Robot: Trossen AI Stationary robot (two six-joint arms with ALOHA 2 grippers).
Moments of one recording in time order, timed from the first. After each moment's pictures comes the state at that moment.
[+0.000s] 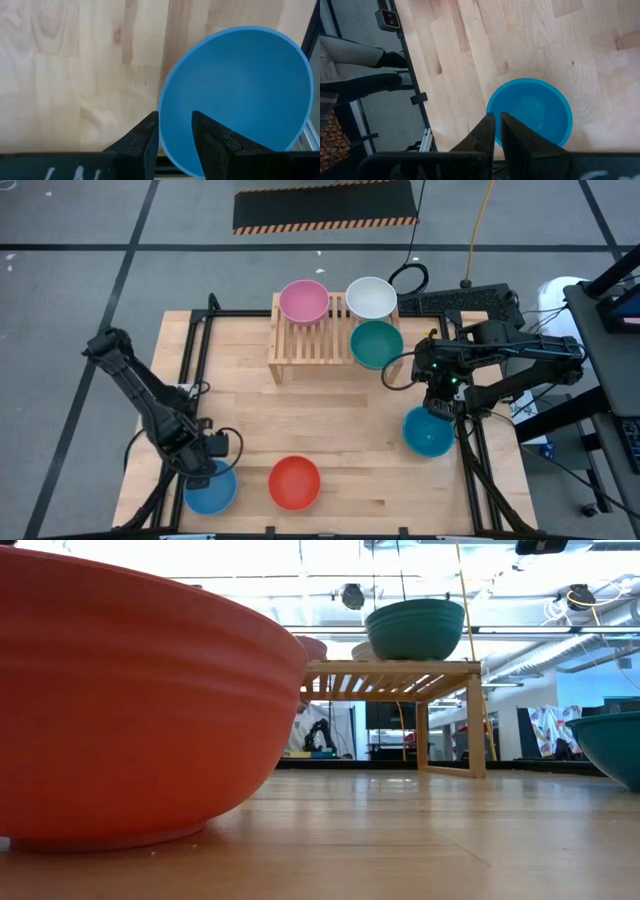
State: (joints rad) left arm -0.85 1.22 0.90 -1.05 0.05 -0.98; right arm 0.03 1.20 1.48 -1.55 -0.32 0.40
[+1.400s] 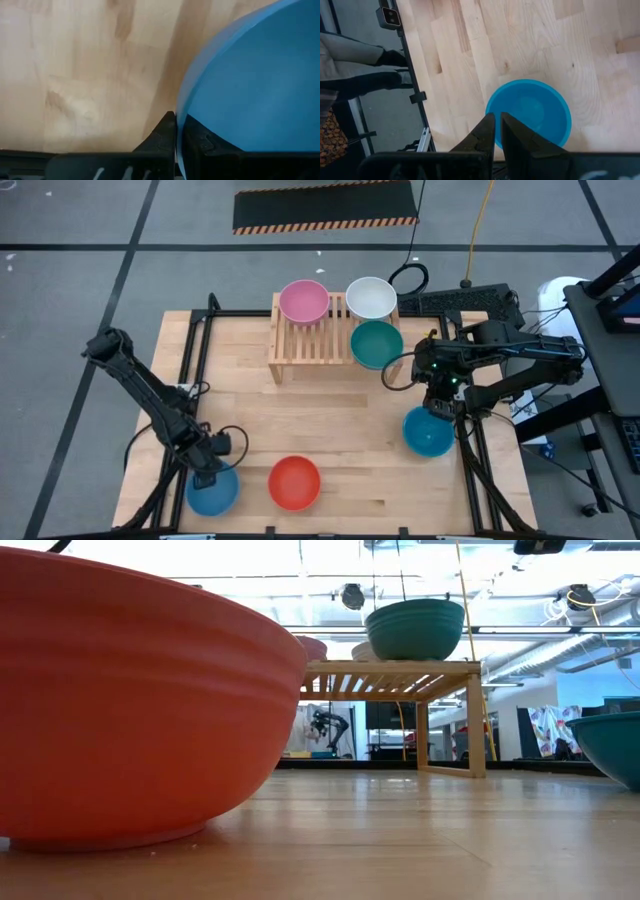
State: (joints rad) left arm -0.82 1.22 0.72 -0.86 0.16 -1.13; right arm 0.03 1.20 1.48 -1.54 -0.32 0.38
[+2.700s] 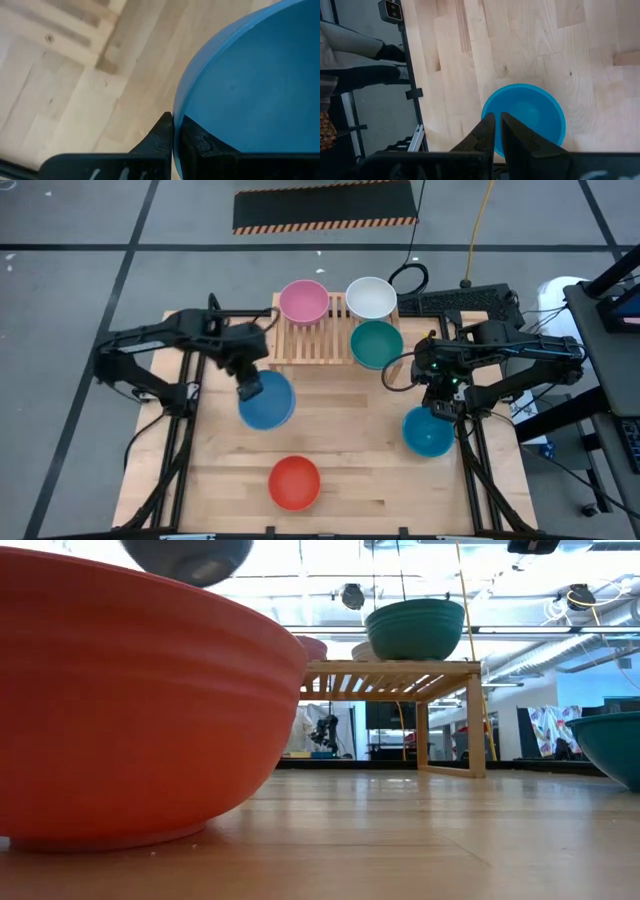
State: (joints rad) left arm 0.08 1.41 1.67 -1.47 0.05 -0.40; right arm 0.03 1.20 1.48 -1.54 -0.31 0.30
